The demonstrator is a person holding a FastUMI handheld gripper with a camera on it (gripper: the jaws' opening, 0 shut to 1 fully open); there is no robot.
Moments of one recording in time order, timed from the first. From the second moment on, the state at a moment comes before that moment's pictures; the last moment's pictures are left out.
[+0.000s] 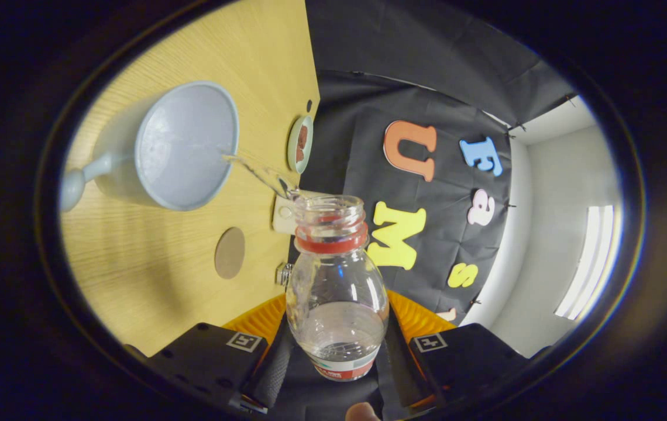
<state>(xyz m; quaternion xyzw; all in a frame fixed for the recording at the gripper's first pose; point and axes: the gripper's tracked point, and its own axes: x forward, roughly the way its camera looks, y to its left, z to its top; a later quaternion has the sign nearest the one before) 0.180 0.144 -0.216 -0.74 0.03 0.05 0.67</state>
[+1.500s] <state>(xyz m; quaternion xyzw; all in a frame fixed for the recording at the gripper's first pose) 0.186 0.132 -0.176 -0.79 0.01 0.01 0.62</state>
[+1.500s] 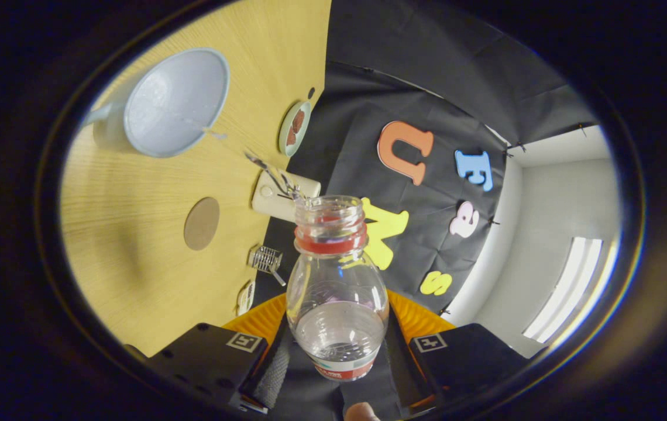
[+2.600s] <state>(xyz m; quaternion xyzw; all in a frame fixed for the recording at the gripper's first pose) 0.188 0.149 -0.140 -0.82 -0.04 -0.01 0.57</state>
